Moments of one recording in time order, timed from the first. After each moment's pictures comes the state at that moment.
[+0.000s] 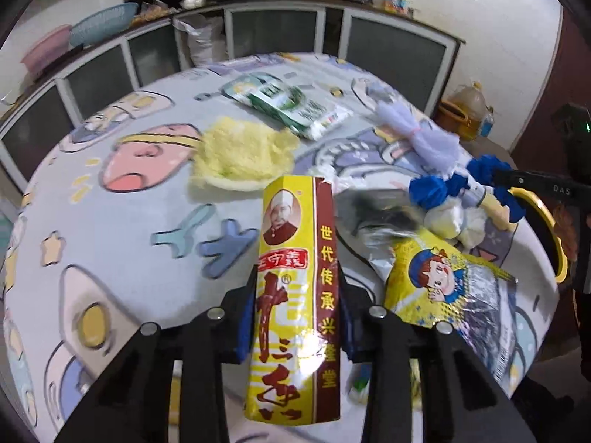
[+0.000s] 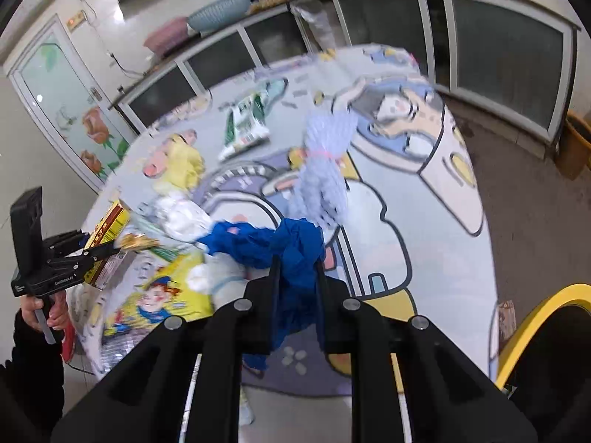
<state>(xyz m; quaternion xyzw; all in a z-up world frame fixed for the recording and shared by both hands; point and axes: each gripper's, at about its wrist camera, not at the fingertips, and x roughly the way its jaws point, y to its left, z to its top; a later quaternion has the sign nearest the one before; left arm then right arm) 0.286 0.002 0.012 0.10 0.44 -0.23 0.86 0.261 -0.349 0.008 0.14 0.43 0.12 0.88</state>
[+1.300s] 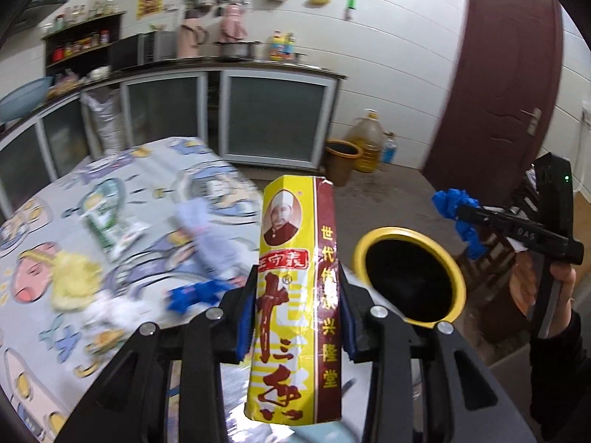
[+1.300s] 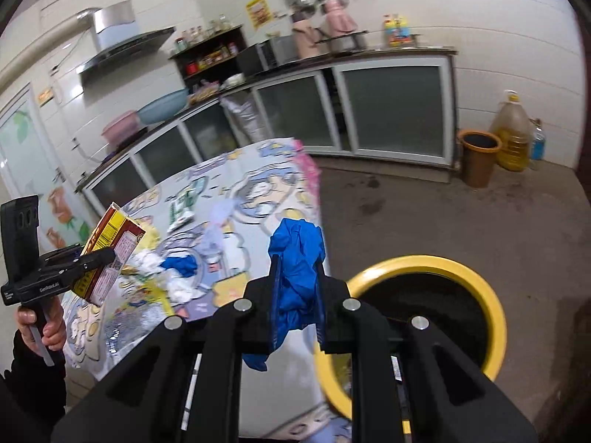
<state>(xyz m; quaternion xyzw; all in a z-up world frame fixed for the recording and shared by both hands) 0.185 -0.203 0.096 0.09 0.34 -0.41 0.84 0.063 -0.497 0.089 0.18 0.30 -0.04 0.94</state>
